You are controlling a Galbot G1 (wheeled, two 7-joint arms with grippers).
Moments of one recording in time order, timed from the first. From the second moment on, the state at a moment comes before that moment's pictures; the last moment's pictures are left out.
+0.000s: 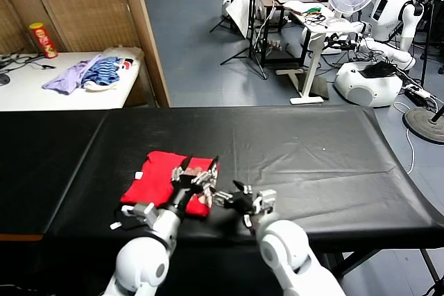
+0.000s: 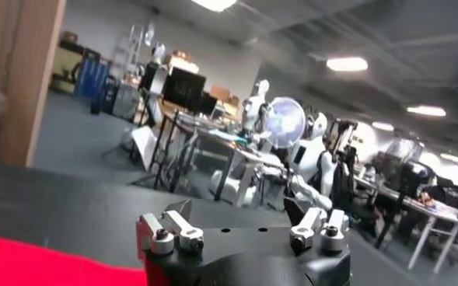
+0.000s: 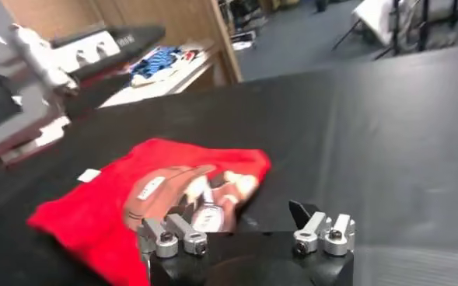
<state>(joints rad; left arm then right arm) 1.33 -1.38 -0.31 -2.09 -0.43 0.22 0.00 -1.12 1.38 0.11 1.92 0.53 -0.63 0.13</state>
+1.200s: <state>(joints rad) 1.52 -1.22 -0.41 -2.11 -0.38 0.11 -0.16 -1.41 1.30 0.27 2.03 0.10 -0.12 0.09</state>
